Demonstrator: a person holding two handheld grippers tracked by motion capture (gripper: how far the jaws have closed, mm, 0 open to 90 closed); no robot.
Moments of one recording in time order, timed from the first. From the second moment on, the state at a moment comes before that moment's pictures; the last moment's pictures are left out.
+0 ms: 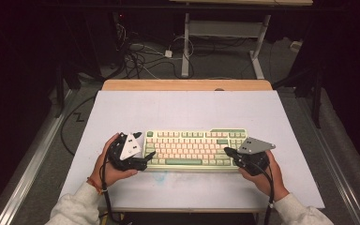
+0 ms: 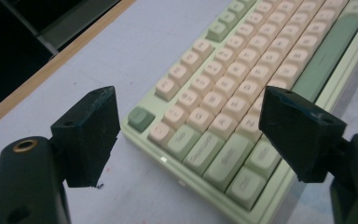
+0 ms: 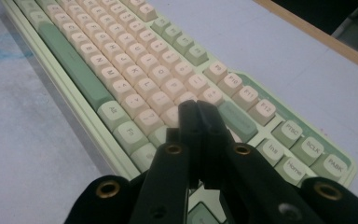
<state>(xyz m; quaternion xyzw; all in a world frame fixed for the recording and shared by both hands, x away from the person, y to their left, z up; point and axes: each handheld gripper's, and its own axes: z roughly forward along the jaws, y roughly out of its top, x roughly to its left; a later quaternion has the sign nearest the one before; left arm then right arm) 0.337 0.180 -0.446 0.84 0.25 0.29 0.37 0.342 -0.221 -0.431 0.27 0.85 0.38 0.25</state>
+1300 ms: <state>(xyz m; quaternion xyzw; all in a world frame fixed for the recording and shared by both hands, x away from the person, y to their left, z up) 0.304 0.219 -0.478 0.86 0.30 0.26 0.32 0.398 -0.144 -0.453 0.24 0.88 0.35 0.21</state>
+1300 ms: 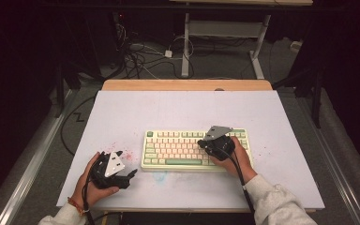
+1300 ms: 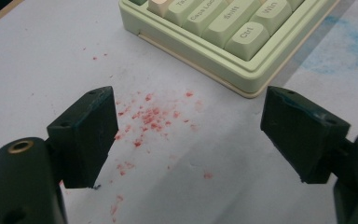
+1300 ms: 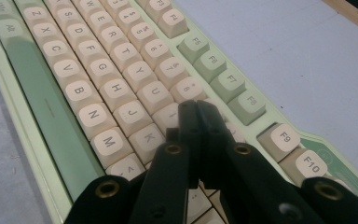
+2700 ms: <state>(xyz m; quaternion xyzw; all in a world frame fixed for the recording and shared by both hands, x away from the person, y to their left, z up) 0.306 0.217 -0.477 0.85 0.31 0.26 0.33 0.374 -0.174 -0.421 0.24 0.84 0.42 0.26</state>
